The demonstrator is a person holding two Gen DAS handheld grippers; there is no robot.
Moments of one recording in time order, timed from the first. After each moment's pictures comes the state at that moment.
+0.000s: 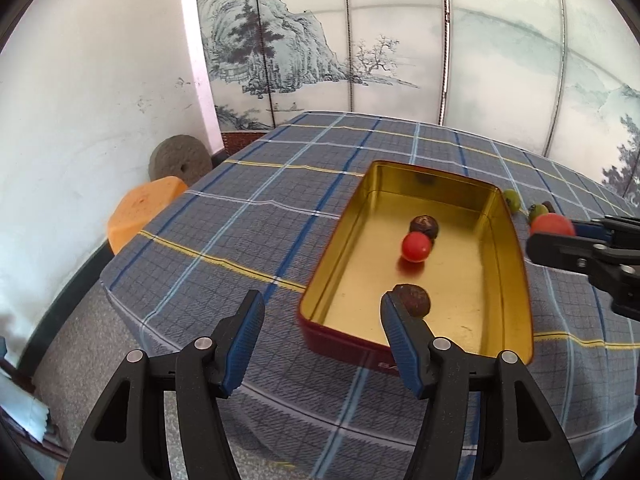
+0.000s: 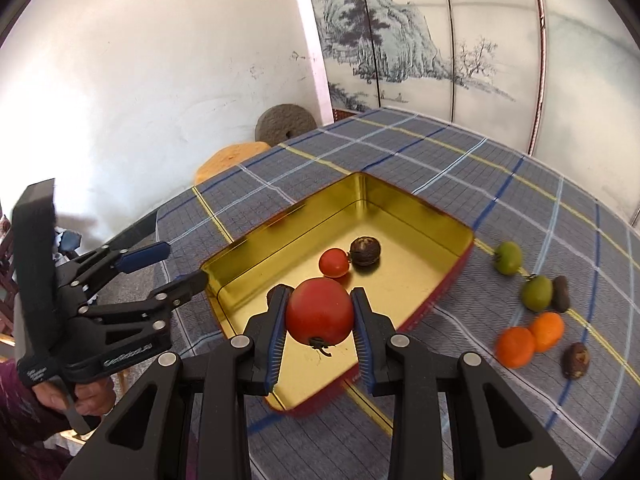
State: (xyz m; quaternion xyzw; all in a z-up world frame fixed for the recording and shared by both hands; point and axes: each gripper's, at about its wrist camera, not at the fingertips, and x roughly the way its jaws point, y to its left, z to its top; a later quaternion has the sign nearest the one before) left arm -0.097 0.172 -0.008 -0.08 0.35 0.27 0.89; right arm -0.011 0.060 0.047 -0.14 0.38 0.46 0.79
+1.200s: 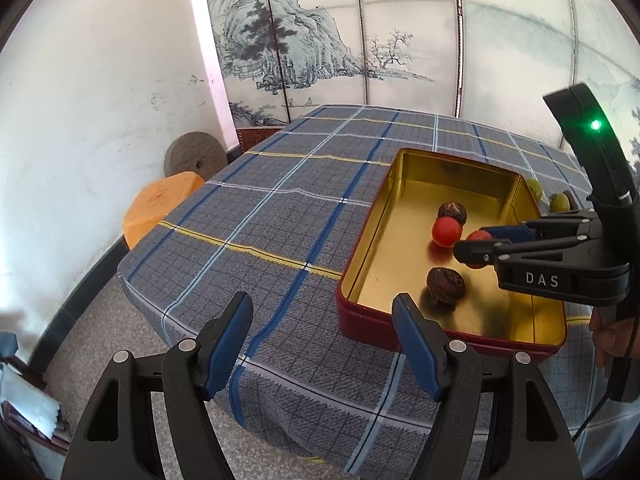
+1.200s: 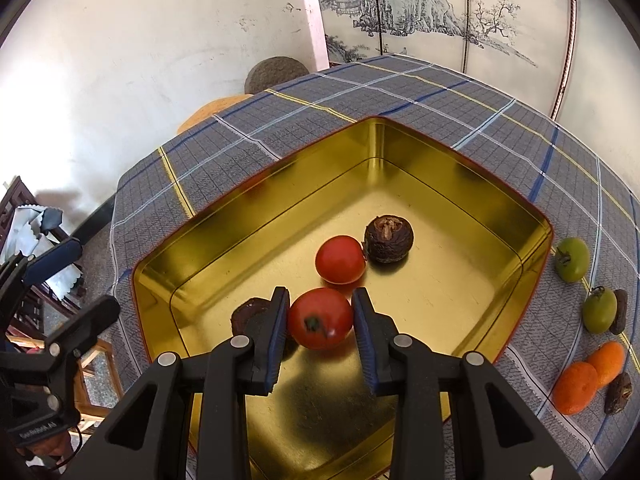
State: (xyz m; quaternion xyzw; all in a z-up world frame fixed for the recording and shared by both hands) left arm -0.107 0.181 -0.020 -0.07 0.36 0.29 0.88; right arm 0.020 0.131 -0.017 -0.18 0.44 0.44 0.76
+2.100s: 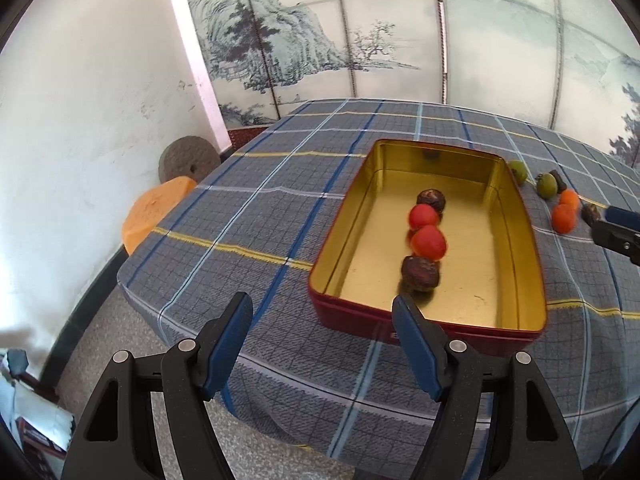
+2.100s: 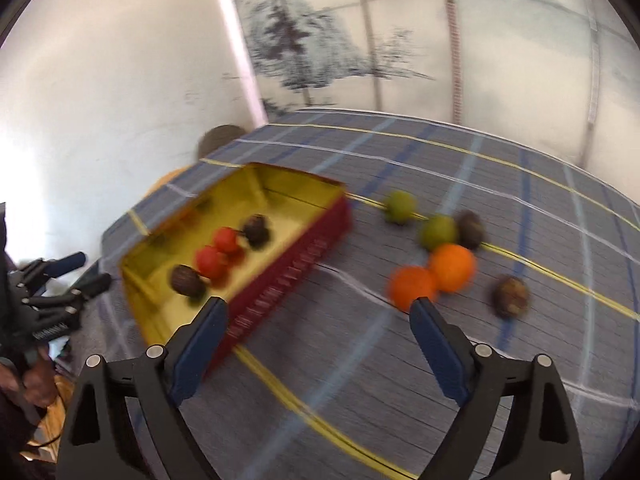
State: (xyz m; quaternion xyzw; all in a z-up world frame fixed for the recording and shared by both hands) left arm -0.098 0.156 -0.013 -0.04 0.38 0.28 0.88; right arm 0.025 -0.043 0.025 -0.08 0.38 0.36 0.85
